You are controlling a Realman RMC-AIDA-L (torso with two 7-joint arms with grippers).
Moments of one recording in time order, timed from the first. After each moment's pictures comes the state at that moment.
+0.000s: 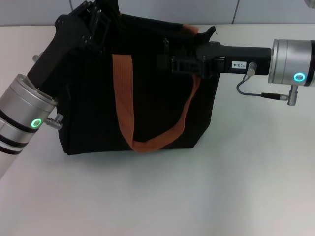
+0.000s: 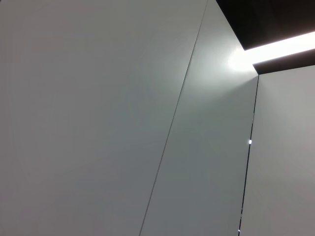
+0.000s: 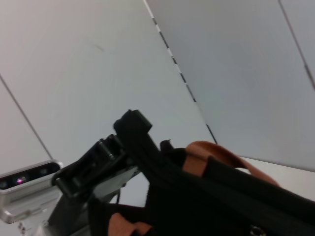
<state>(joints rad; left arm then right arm) -0.63 -2.08 0.30 -0.08 1.53 1.77 -0.72 0.62 2.08 -1.12 -0.73 -1.58 -1.37 1.78</state>
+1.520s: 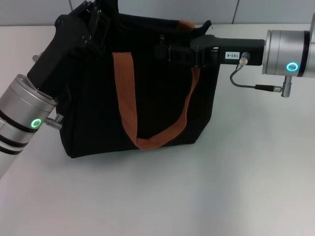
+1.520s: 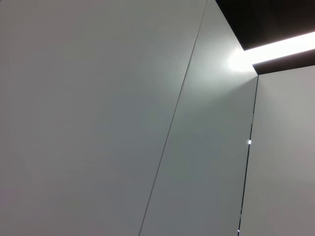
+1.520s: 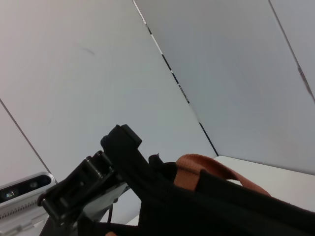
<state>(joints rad) -0.63 -2.08 0.30 -0.08 1.53 1.77 -0.72 0.66 2.08 -1.13 -0.72 -1.57 -1.34 1.82</state>
